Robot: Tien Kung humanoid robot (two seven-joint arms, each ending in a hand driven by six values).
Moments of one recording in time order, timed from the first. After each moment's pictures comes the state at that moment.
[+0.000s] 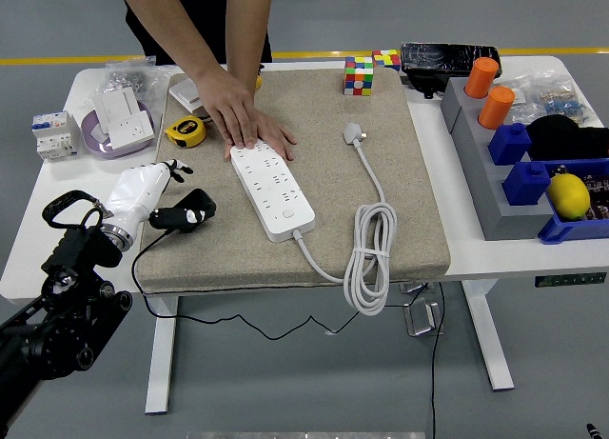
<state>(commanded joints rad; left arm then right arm) -0.38 0.13 -1.19 -0.91 2.27 0.27 -0.02 0.15 -0.30 0.29 0.45 -0.12 -0.47 -0.11</state>
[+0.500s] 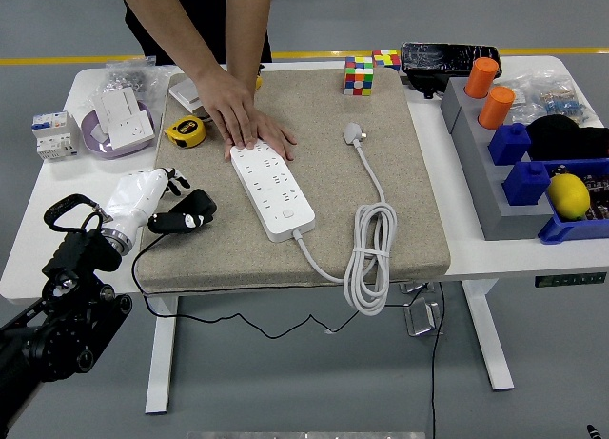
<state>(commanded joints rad) -0.38 0.13 -1.18 -0.88 2.27 0.28 -0.01 0.15 -0.30 0.28 0.45 -0.11 -0.47 -0.11</state>
